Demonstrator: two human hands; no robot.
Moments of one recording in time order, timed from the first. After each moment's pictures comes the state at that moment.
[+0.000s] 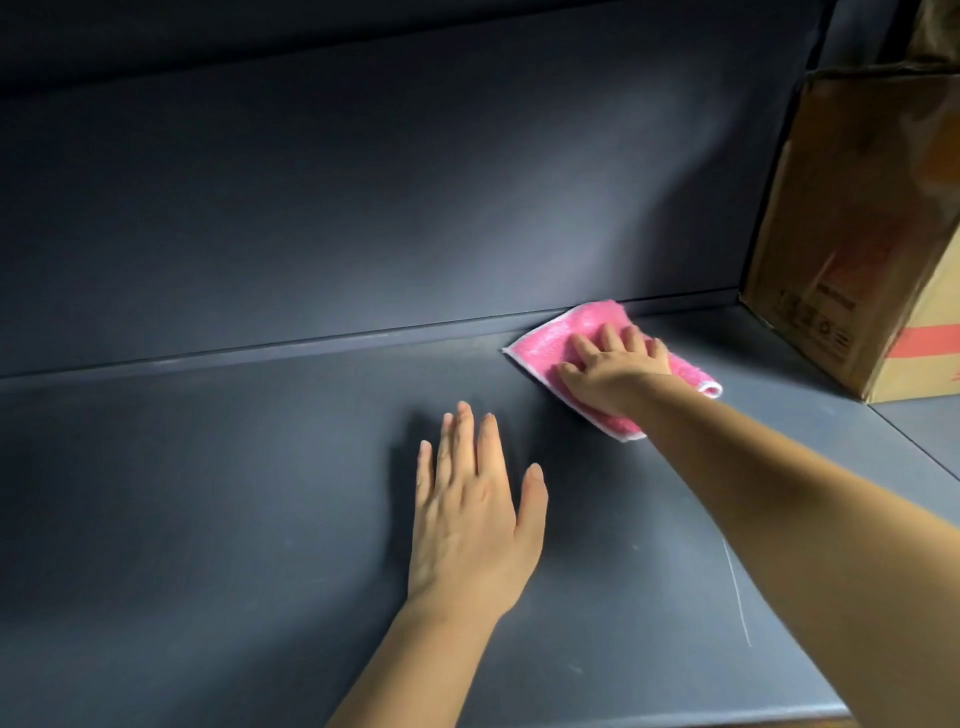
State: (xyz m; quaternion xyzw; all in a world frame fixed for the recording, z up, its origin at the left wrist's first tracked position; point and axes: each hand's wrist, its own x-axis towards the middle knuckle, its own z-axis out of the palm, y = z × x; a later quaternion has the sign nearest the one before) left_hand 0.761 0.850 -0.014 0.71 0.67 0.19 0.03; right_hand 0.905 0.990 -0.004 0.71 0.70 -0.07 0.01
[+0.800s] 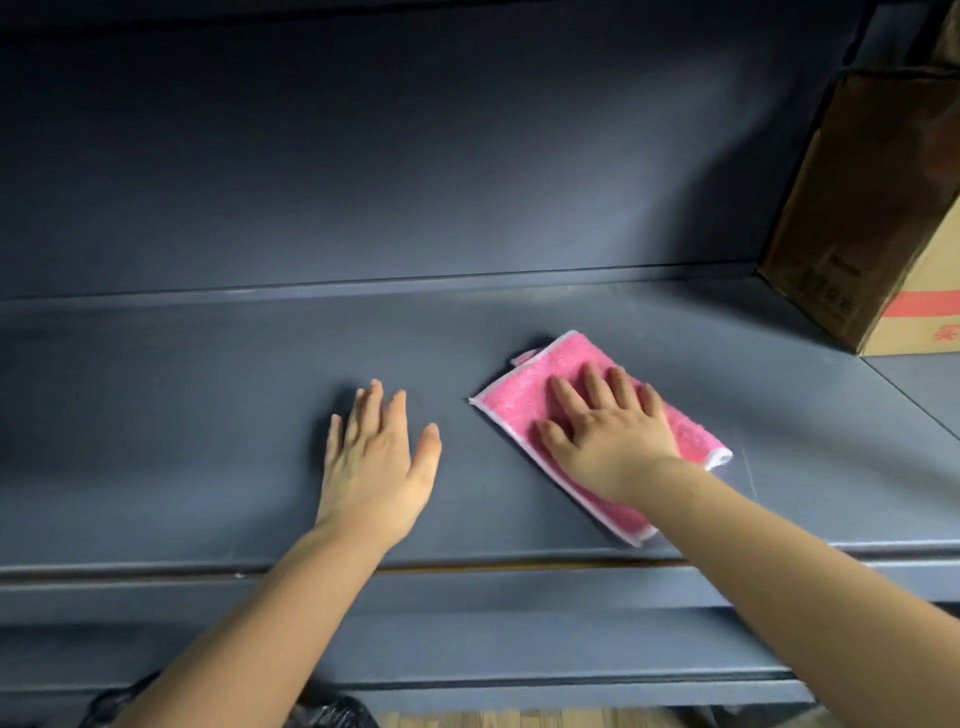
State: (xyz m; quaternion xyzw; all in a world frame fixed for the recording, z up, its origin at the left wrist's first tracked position) left_hand 0.646 0.802 -0.009 0.64 0.74 0.17 0.08; right_hand 0.831 0.831 -0.002 0.65 0.76 -0.07 0.01
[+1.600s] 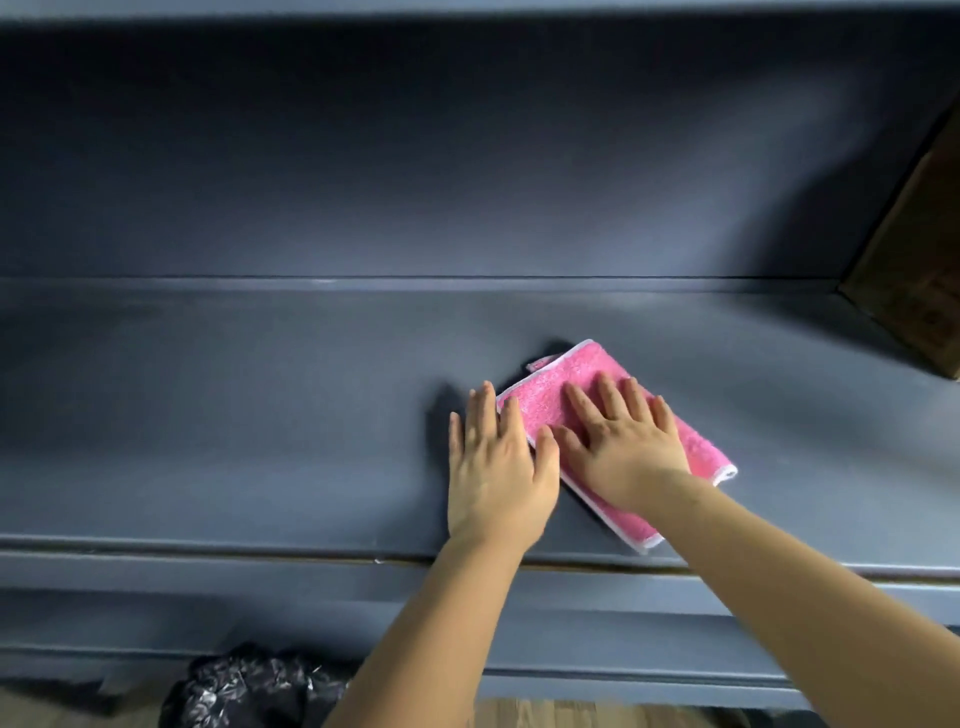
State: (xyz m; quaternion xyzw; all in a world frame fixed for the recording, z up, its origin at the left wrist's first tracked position) left_hand 0.639 0.797 -0.012 0.66 0.69 0.26 0.12; right_hand 0.754 0.831 -0.002 0.66 0.75 -0.08 0.02
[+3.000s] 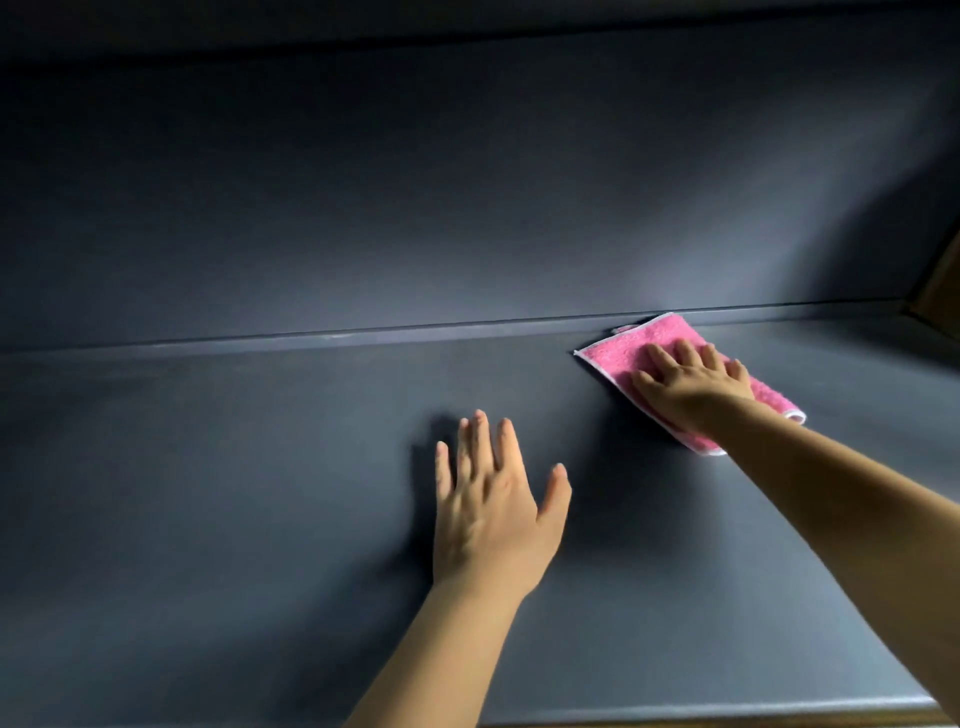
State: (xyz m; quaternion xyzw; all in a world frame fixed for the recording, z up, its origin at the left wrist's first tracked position) left_hand 0.569 0.851 -0.021 0.70 0.69 0.20 0.05; right_hand 0.761 0.965 -0.001 0.75 0.65 -0.06 0.00
